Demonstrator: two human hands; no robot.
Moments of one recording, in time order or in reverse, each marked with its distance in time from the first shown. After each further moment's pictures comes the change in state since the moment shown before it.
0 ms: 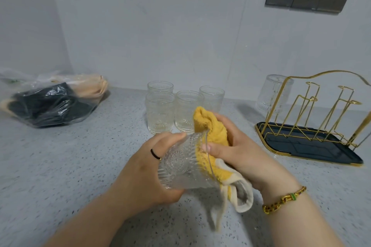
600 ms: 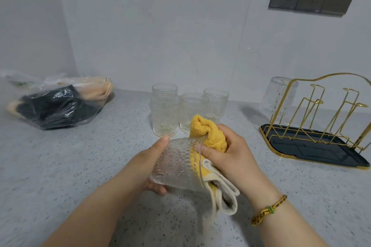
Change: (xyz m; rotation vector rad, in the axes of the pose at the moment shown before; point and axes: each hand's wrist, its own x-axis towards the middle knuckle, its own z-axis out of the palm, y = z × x) left_hand 0.013 0.009 -0.011 -0.762 -0.013 -0.838; right_hand 0.005 0.007 0.027 -0.103 0.225 -0.142
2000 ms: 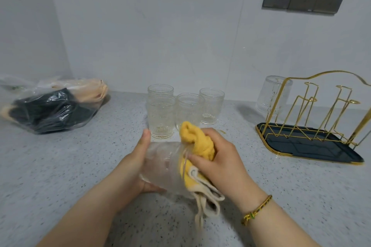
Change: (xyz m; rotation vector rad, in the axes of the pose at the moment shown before) left_hand 0.007 -0.003 -0.007 -0.256 -0.012 -0.060; right_hand -0.003 0.010 0.008 -0.250 0.006 -0.129
